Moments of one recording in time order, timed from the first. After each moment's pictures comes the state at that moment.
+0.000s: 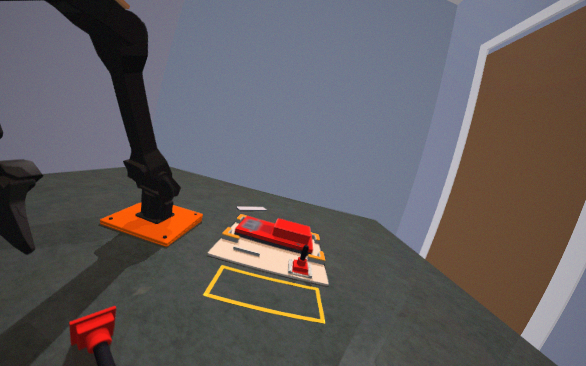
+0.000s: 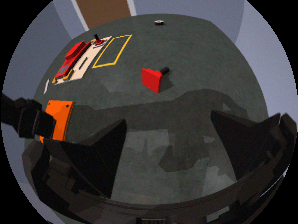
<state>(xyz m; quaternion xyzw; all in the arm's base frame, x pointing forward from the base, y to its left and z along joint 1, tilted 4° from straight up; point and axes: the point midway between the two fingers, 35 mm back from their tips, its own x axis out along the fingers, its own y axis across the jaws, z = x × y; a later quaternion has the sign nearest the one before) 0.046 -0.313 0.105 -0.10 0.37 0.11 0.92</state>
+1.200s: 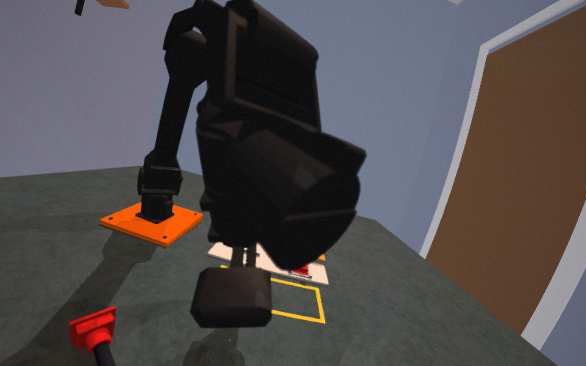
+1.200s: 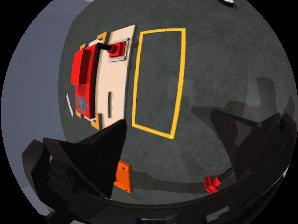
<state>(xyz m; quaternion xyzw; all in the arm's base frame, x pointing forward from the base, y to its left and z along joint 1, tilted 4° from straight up) 0.272 -0.166 0.099 0.02 0.62 0.22 0.75</state>
